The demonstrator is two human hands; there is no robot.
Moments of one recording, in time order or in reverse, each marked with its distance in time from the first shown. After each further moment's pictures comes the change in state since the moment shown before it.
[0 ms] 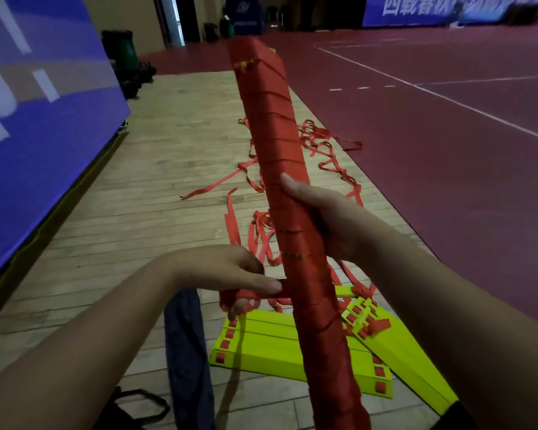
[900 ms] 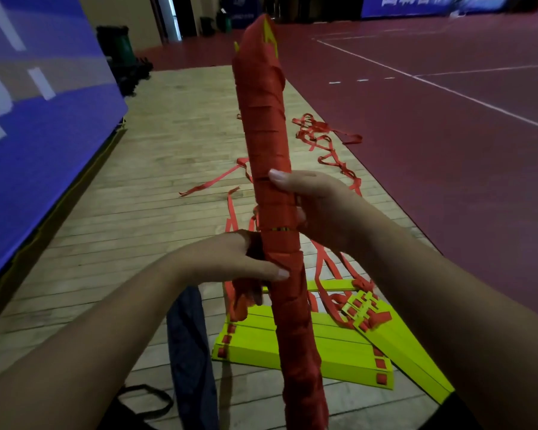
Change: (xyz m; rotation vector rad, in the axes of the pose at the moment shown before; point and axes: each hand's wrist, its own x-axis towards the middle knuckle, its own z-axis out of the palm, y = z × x) left_hand 0.002 0.012 0.008 -0.264 0.180 0.075; right_hand 0.004 -0.003 -0.001 -0.085 -0.066 -0.109
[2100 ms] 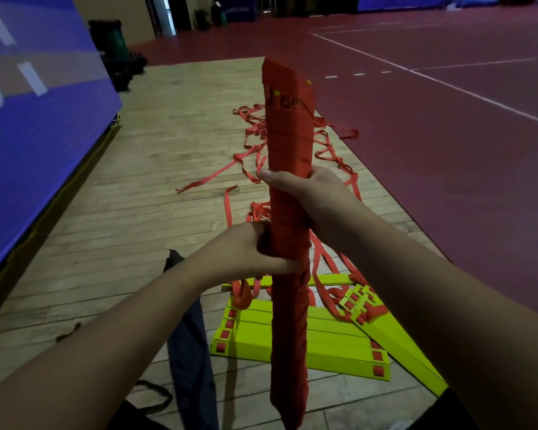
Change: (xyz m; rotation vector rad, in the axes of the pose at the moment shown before) left_hand 0.021 -0.008 0.020 0.131 0.206 -0.003; right_hand 0.004 0.012 0.003 -0.230 0.414 -0.059
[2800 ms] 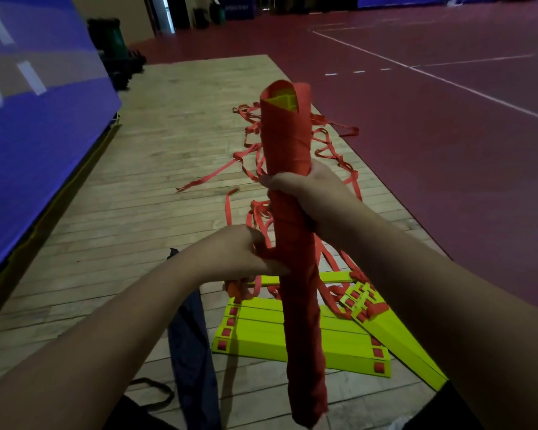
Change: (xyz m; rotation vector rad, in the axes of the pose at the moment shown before) left_hand -0.006 0.002 -0.008 0.265 -0.067 -0.099; right_hand 0.004 0.001 0.000 -0.034 -0.030 -0.038
